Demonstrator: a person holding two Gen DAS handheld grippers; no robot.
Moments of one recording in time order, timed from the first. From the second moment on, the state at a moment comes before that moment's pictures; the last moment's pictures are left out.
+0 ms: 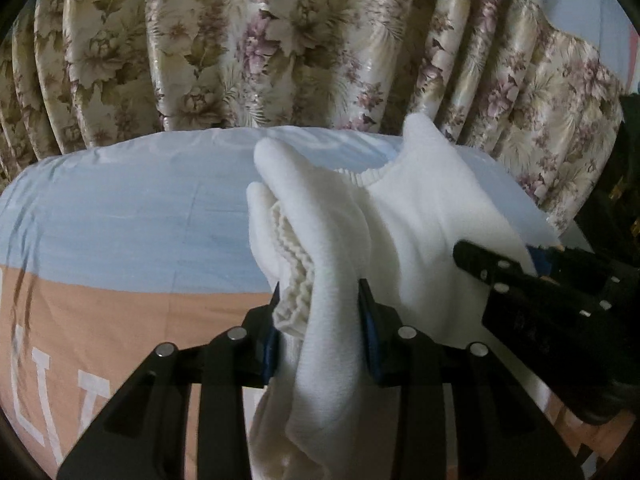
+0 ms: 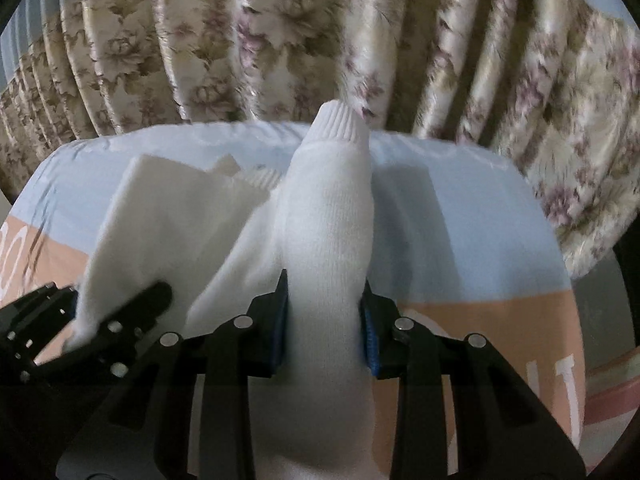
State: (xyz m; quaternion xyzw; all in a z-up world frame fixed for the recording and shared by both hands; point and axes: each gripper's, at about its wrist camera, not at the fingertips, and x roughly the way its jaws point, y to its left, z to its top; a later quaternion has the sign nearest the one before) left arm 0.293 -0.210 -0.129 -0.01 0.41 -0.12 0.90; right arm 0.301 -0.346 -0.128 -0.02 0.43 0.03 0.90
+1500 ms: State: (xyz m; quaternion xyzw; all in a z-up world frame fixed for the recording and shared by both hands) left arm 0.077 -0.029 -0.074 0.05 0.31 -0.03 0.95; right arm 0.066 -0.271 -0.079 0.02 0.35 0.04 0.93
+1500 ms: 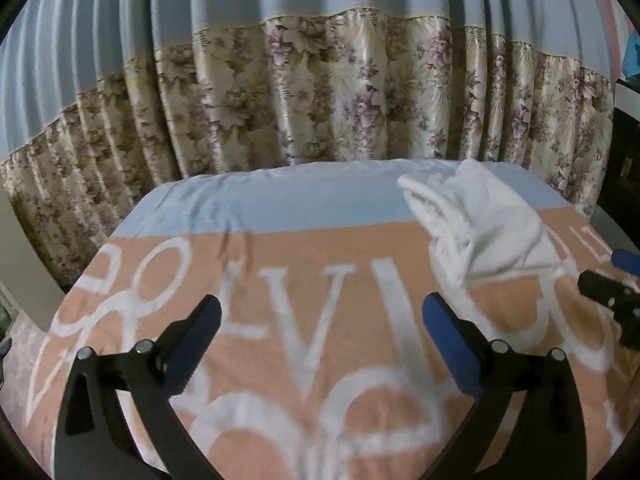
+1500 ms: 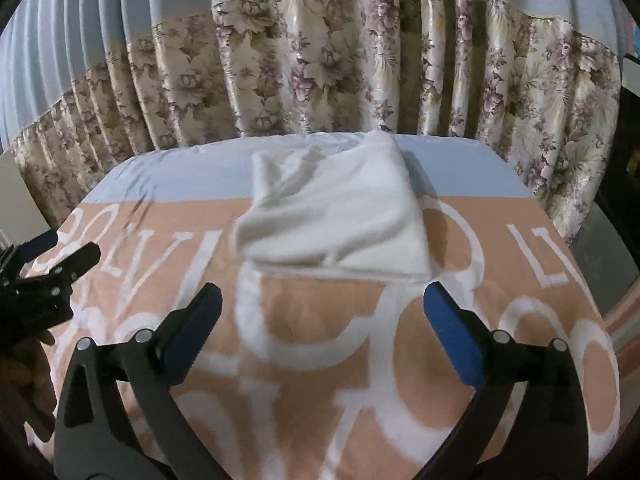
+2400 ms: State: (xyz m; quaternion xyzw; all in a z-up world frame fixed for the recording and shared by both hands) left arm -0.029 0.015 -0.063 0.00 0.30 0.01 0.95; right arm -0.030 -0.217 -0.068 -0.02 0.31 0.02 0.95
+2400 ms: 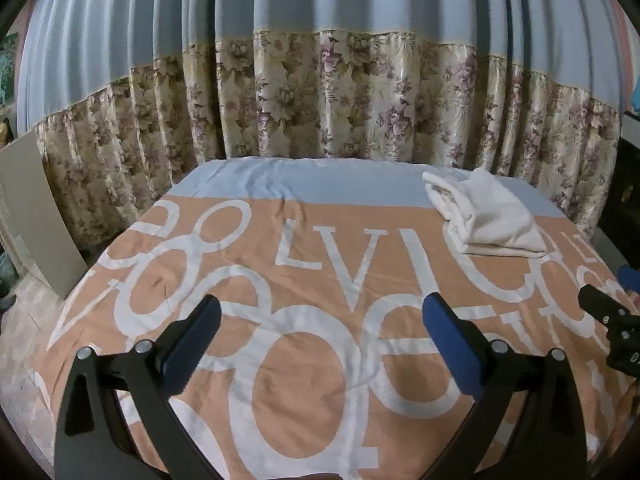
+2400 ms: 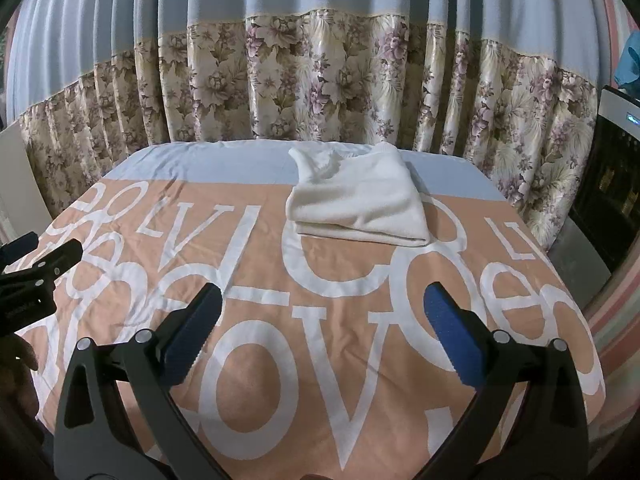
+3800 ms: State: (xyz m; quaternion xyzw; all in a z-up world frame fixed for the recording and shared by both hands) left arm -0.048 0.010 -0.054 0.00 0.28 0.00 0.96; right arm -0.033 -0.211 -0.061 0.00 0.31 0.01 0.95
